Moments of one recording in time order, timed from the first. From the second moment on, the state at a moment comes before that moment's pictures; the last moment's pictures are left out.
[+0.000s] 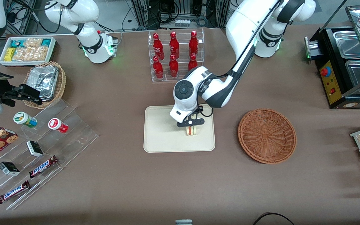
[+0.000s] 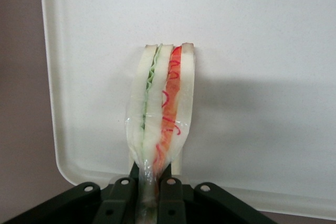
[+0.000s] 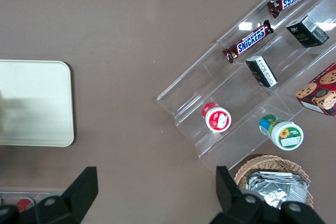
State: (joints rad) arm -0.70 0.69 -0.12 -1.51 0.04 2.06 -0.91
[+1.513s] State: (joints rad) arm -0.71 0.65 -0.10 -1.46 0.04 2.04 -0.90
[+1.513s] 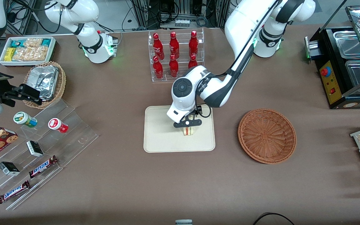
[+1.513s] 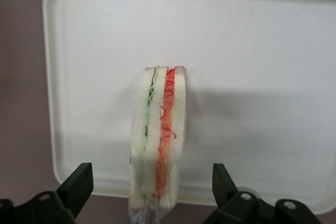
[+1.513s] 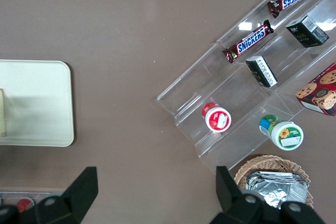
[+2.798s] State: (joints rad) arm -0.33 0.13 -0.06 -1.45 0.04 1.44 -0.58
